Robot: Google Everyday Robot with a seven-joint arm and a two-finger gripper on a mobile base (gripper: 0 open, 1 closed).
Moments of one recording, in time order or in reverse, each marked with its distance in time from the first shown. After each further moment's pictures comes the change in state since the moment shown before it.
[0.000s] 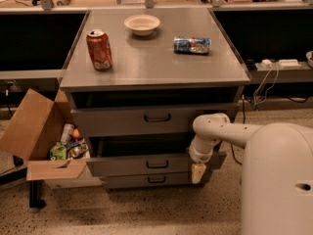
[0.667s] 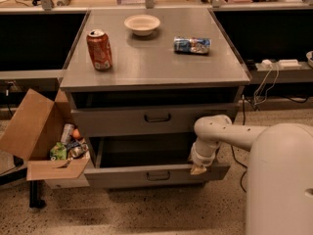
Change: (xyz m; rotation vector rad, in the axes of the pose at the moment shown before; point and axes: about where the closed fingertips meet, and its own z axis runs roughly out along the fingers) arm 0.002 0.028 -0.003 -0.045 0.012 0.010
